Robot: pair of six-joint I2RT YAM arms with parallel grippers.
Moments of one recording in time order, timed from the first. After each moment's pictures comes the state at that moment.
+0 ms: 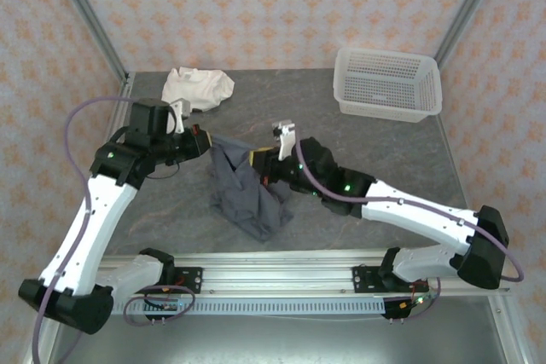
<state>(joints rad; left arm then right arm) -0.22 1.09 1.25 -0.94 0.27 -0.55 1.01 1.25 1.06 -0.07 0.04 0.66</state>
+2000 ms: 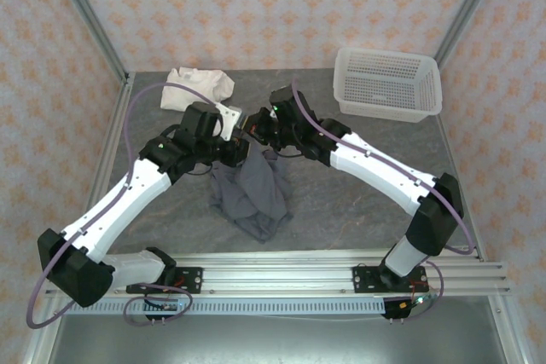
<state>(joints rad) -0.48 1.23 1.17 -0.70 0.21 -0.22 0.82 1.61 1.48 -0.40 -0.16 1.15</state>
